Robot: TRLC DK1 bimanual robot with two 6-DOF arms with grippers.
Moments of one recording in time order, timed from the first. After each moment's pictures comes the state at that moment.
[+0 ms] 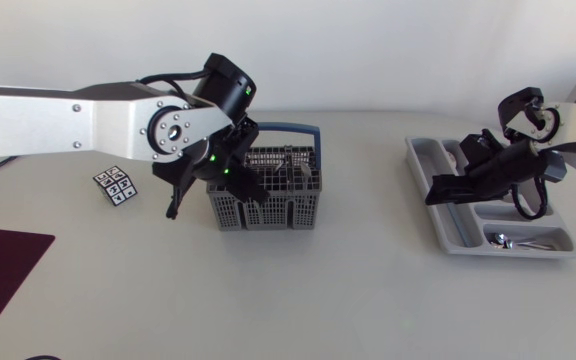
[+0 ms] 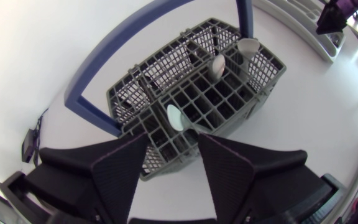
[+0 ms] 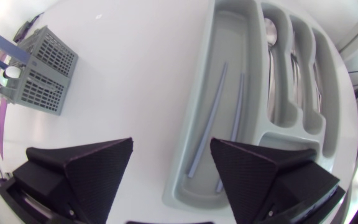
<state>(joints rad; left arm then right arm) -0.60 1.73 1.25 -0.49 -0.30 0.13 -0.17 1.78 1.16 -0.59 -0.25 -0.25</state>
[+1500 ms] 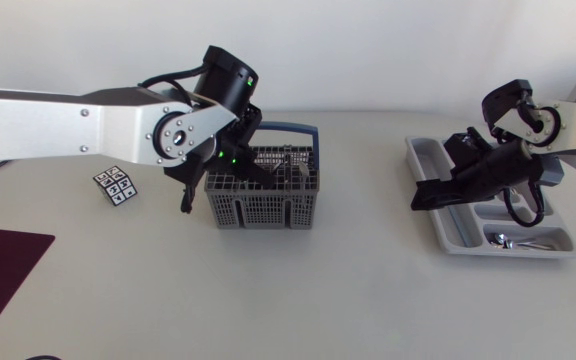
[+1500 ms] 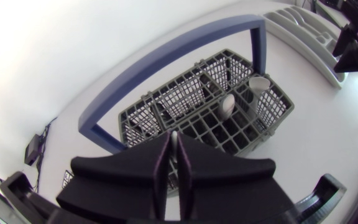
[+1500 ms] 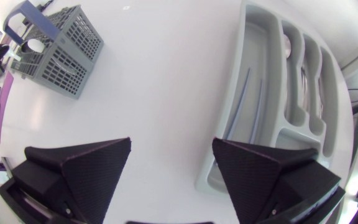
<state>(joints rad) -0.61 1.73 1.24 -0.31 -0.36 0.13 -0.05 1.64 1.07 -0.61 -0.20 -0.23</state>
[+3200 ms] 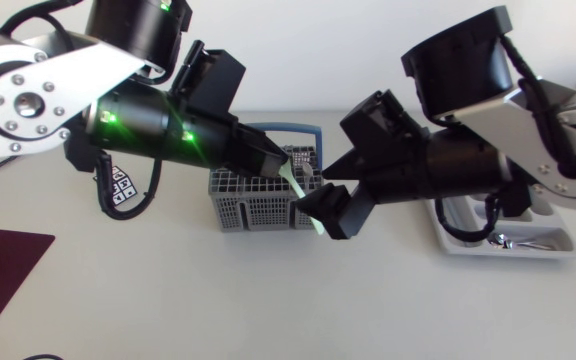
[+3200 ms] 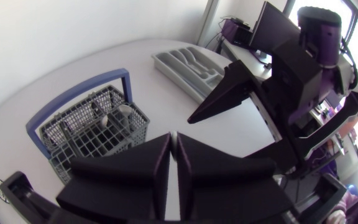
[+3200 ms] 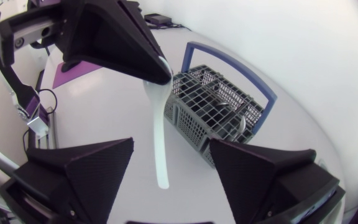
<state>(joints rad) -0.63 1.41 1.19 -0.45 0.32 -0.04 0.65 1.28 0.99 -0.41 -0.22 -0.21</state>
